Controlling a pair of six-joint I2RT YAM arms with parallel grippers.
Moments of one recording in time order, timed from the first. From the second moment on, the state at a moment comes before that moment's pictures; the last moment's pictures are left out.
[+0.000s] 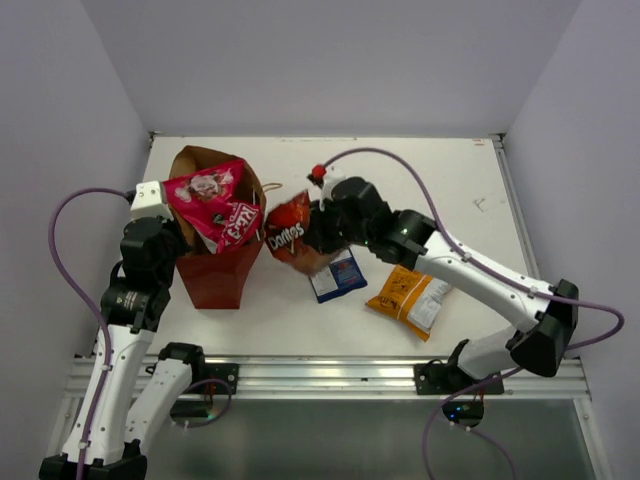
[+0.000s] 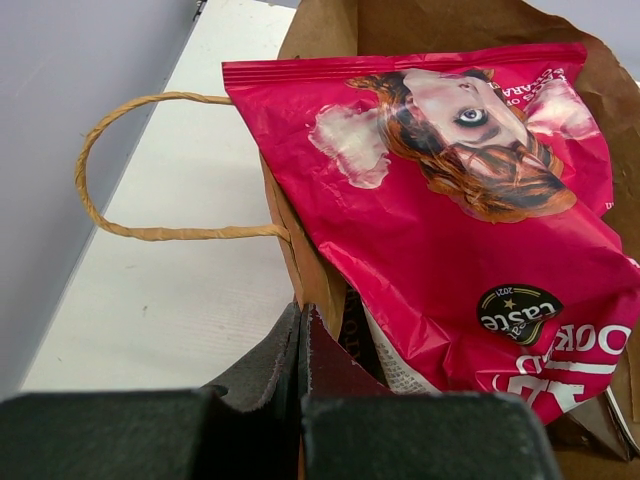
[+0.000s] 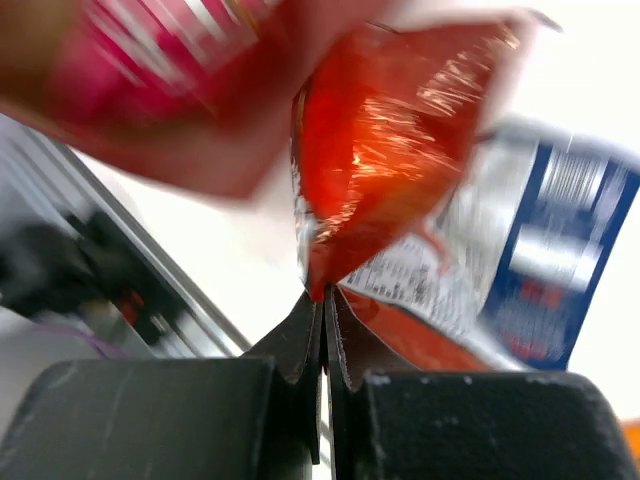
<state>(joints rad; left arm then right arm) -0.13 0.66 0.85 -0.54 -0.31 -0.20 0.93 1.43 1.30 -0.52 -0.02 0.43</state>
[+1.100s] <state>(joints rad) -0.13 0.66 0.84 -0.54 -0.30 -0.20 0.93 1.86 2.34 -0.69 -0.12 0.32</state>
